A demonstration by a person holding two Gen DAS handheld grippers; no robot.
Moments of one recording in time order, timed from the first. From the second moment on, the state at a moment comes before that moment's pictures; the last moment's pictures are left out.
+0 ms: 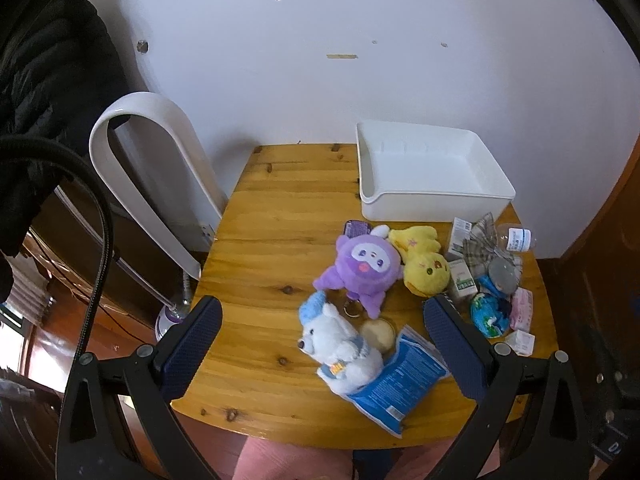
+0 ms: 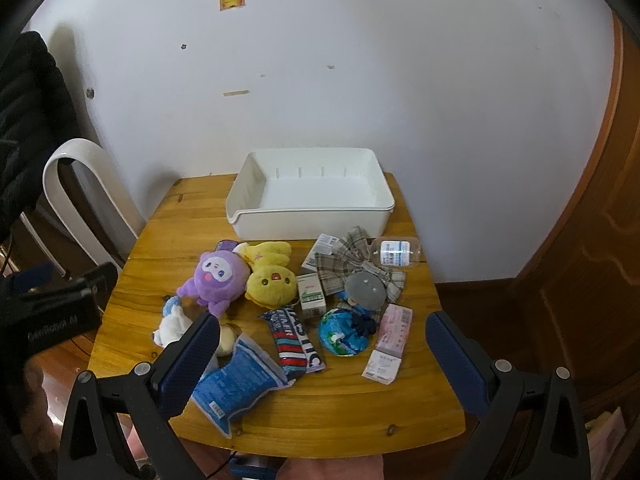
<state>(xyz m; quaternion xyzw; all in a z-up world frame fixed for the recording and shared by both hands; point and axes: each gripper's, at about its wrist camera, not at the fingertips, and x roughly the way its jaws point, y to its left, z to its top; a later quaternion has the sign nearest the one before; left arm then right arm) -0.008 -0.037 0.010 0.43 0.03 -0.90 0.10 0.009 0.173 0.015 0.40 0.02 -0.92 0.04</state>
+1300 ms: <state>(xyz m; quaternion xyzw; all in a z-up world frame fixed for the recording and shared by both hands) -0.069 -0.086 -0.145 0.55 0.16 -0.81 0.08 -0.035 0.122 -0.179 0.59 -0.14 -0.79 0.10</state>
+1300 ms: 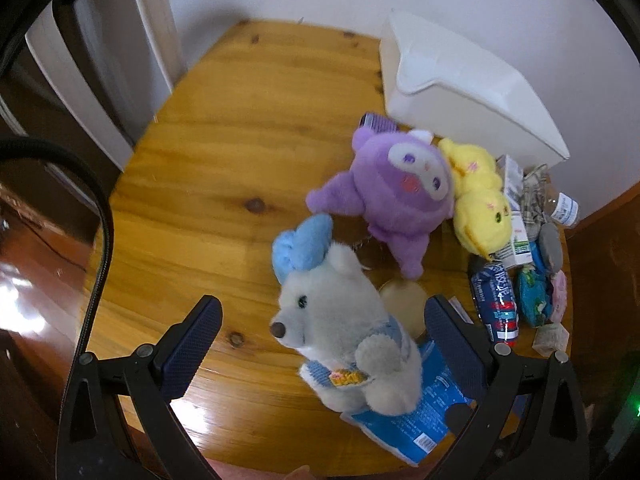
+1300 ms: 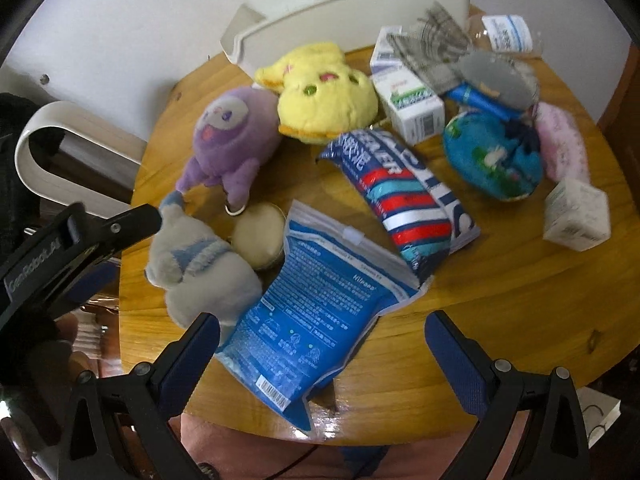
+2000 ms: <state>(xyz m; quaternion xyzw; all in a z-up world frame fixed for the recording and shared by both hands) -0.084 -0.077 -0.206 0.64 0.18 -0.74 0.09 -0.038 0.096 -0.206 0.60 -0.11 -0.79 0.11</state>
